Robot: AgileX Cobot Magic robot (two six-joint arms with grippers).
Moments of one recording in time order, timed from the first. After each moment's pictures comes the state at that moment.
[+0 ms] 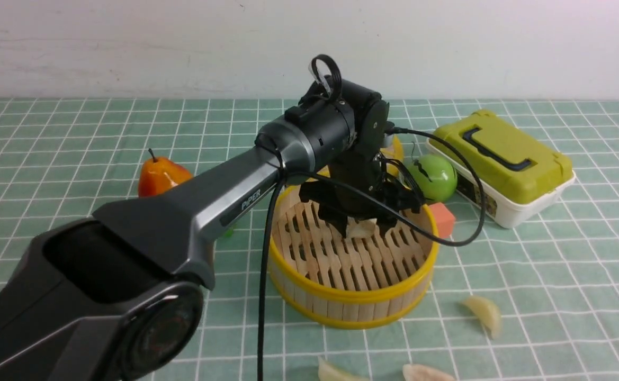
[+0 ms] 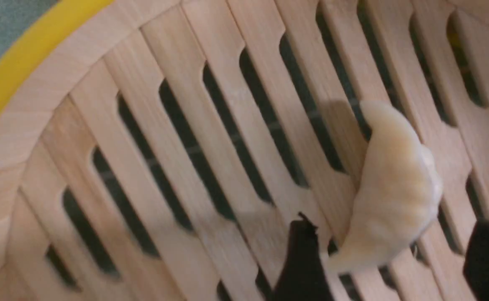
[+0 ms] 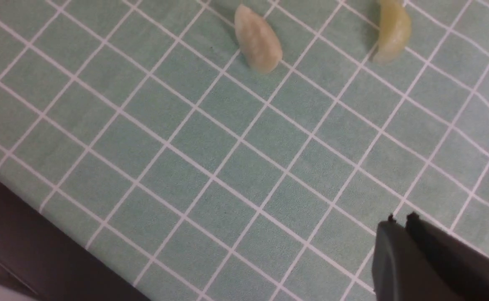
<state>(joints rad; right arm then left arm) 0.44 0.67 -0.80 0.09 1.16 -0.21 -0.65 2.43 -2.33 0.02 1.15 -0.43</state>
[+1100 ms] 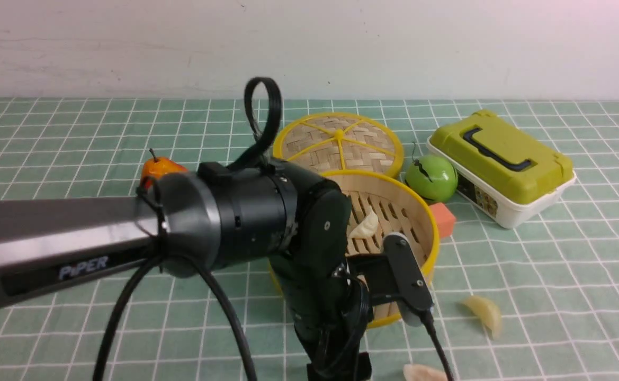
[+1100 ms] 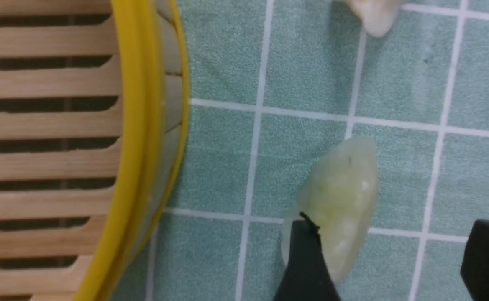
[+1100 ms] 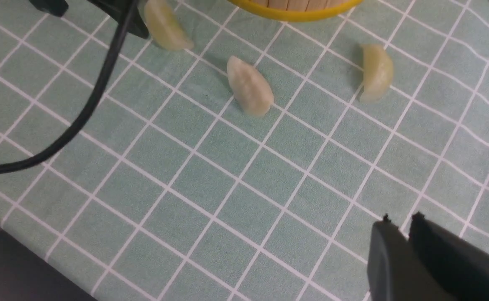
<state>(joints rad) 0.44 0.67 -0.81 0.10 1.09 -0.17 -0.80 1.88 -1.33 -0.15 0.86 0.70</state>
